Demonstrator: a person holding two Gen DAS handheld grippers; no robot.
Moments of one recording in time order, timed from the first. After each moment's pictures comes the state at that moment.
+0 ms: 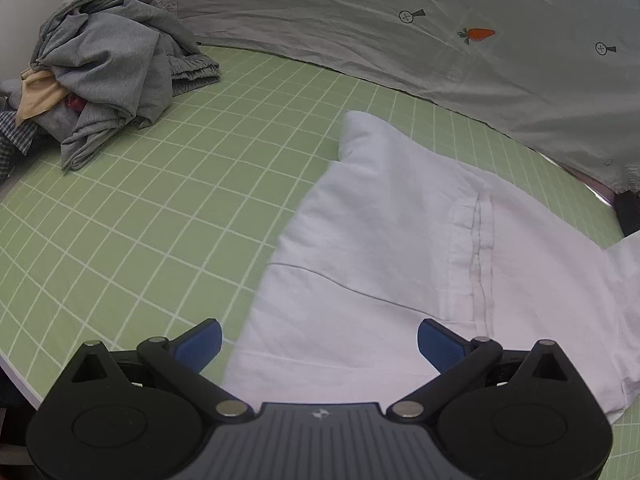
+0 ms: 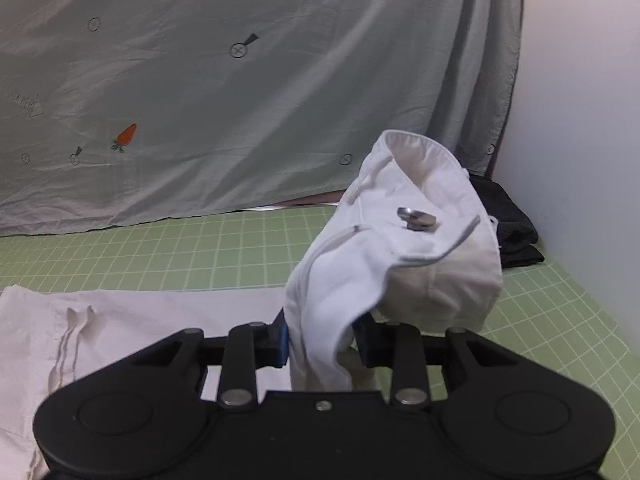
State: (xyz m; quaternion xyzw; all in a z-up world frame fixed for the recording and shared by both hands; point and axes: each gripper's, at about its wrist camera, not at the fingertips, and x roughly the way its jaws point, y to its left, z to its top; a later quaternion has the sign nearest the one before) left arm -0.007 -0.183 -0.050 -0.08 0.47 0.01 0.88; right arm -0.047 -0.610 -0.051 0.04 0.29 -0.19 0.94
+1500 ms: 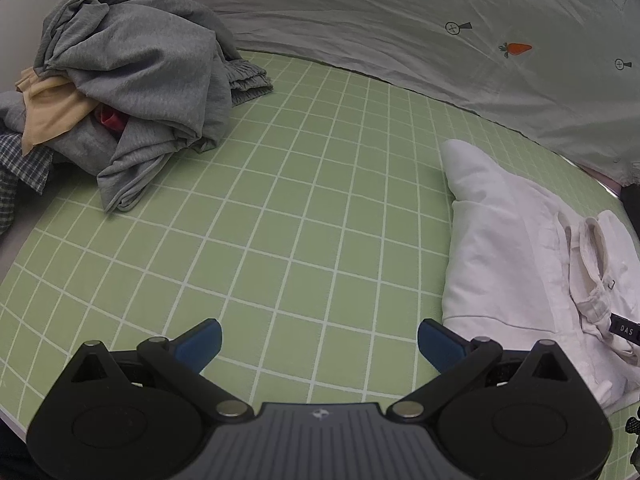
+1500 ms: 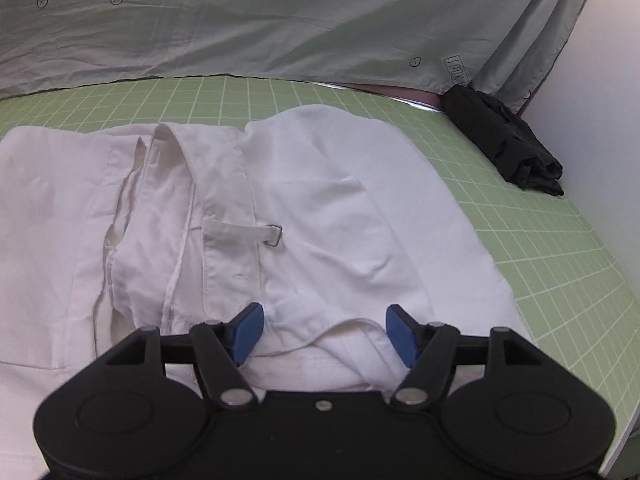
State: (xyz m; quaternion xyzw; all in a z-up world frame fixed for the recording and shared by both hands) left arm 0.030 -0.040 -0.067 -0.06 0.47 -0.04 0.88; right arm 0.008 -0.432 -0.141 -0.02 0.42 -0.25 0.87
